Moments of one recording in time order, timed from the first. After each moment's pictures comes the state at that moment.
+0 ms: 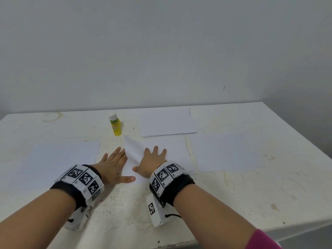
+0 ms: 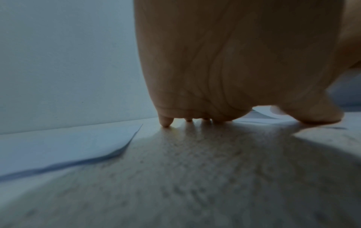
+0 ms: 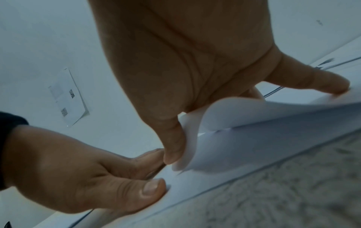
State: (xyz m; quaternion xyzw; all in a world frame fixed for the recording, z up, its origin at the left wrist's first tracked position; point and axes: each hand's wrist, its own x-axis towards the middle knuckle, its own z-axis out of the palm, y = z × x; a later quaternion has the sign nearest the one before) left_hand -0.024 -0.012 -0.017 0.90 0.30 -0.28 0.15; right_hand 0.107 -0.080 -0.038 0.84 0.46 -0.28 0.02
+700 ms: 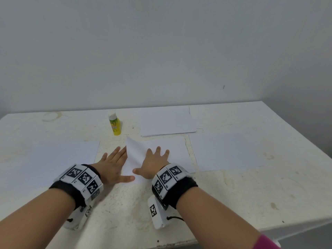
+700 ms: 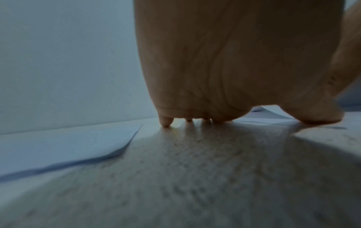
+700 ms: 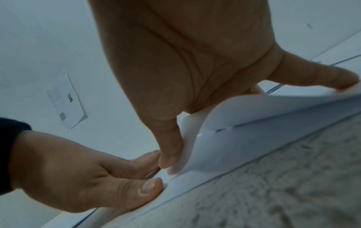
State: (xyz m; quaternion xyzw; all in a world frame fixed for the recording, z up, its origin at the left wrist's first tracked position) left_hand -0.024 -0.014 -0.016 0.90 0.30 -0.27 0.15; right_hand 0.114 -0.081 -0.050 0.84 0.46 -0.28 0.04
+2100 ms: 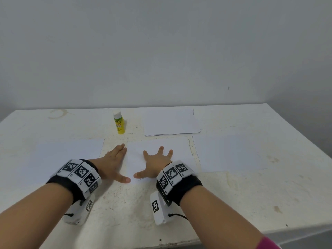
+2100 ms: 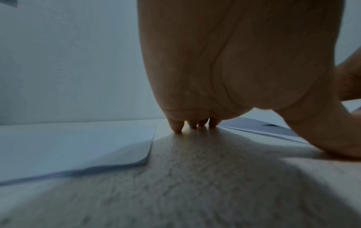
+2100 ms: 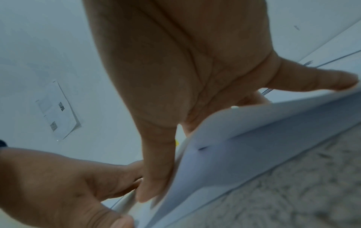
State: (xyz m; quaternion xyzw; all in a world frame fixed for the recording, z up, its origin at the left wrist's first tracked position) left_hand -0.032 -0.006 -0.005 0.88 0.34 -0.29 0.17; right_hand 0.111 -0.087 -0.034 0.79 0.53 -0.28 0.11
